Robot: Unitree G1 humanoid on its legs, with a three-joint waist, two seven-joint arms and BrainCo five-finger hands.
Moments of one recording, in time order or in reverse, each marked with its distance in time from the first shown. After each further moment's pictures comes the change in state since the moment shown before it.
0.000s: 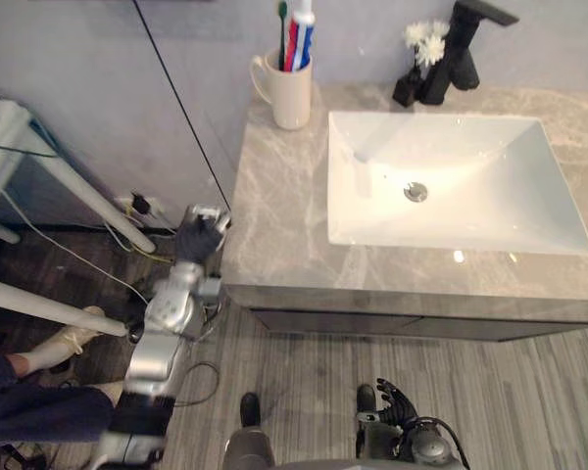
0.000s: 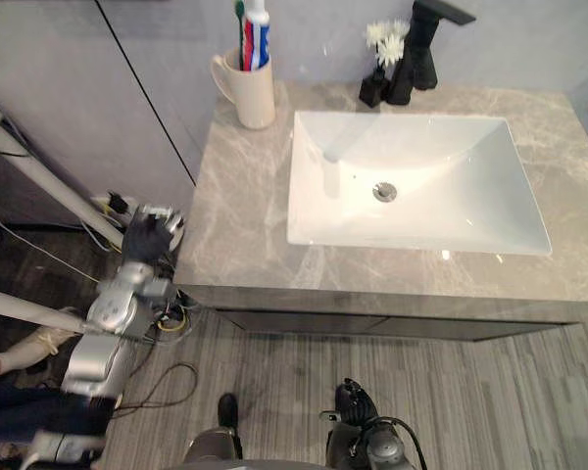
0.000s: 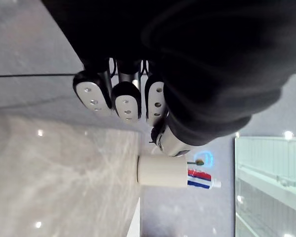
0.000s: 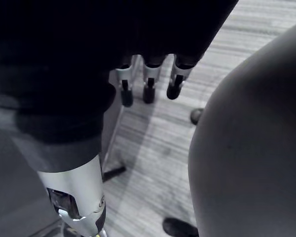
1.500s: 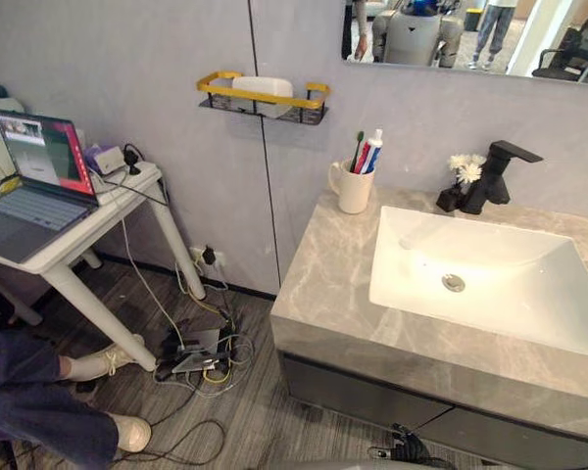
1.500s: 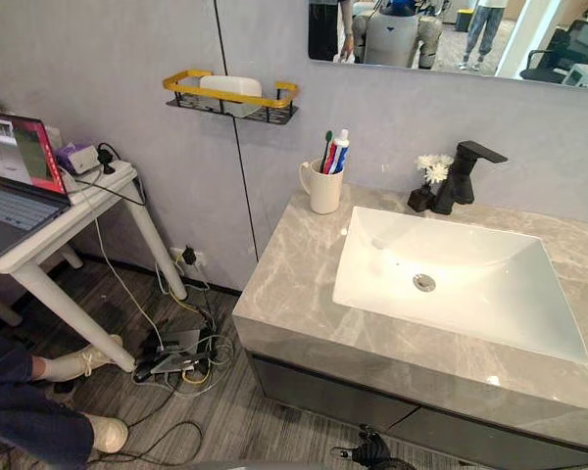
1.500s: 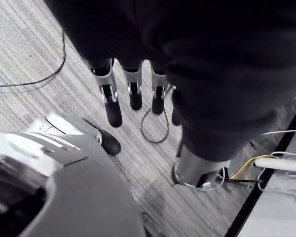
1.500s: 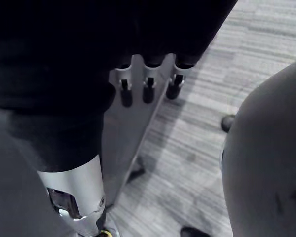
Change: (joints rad) left arm 0.221 -0.299 0.455 1.174 0.305 0.029 -0.021; right arm -0.008 0.064 -0.130 0.224 0.001 -0.010 0.015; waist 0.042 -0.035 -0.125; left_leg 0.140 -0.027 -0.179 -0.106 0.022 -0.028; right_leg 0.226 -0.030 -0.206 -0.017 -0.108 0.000
